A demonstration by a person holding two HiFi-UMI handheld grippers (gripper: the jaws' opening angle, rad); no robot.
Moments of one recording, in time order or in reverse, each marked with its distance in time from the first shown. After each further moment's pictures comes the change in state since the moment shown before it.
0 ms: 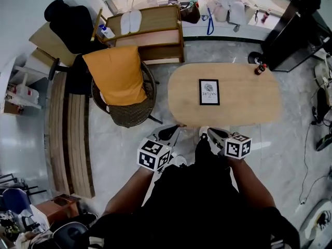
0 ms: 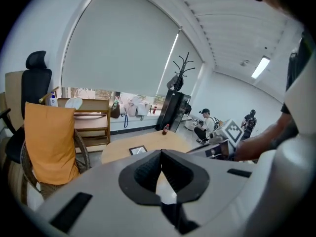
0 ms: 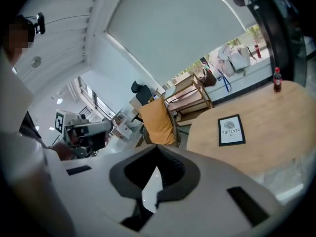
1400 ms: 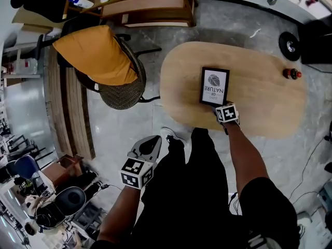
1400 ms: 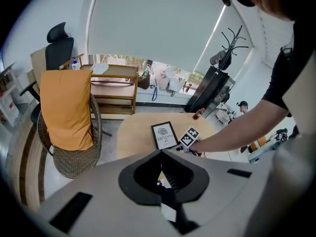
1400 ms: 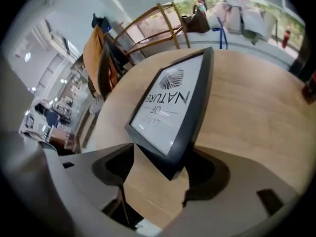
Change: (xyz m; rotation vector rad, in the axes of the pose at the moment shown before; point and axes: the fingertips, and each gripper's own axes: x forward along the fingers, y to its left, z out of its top) left arm 0.139 0.076 -0.030 -0.297 0.295 0.301; right arm 0.187 -0.404 -0.069 -0.162 0.636 -0.273
